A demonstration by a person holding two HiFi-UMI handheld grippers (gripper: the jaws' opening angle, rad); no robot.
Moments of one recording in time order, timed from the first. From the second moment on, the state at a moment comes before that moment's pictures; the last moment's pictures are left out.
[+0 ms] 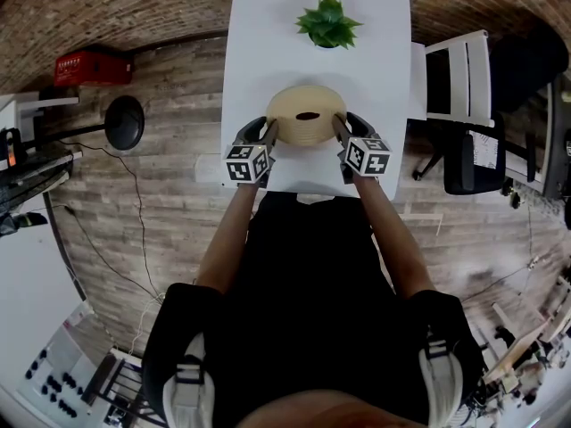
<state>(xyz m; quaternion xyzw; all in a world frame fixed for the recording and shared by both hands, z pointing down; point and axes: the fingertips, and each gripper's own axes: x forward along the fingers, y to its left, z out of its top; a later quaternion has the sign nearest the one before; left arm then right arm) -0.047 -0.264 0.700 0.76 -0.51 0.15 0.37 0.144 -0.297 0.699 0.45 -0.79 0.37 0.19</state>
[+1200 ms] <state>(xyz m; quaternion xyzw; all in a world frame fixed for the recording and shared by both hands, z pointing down) -0.051 -0.253 0.671 0.82 -0.46 0.15 0.31 0.129 -0.283 0.657 0.44 -0.84 0.25 0.19</state>
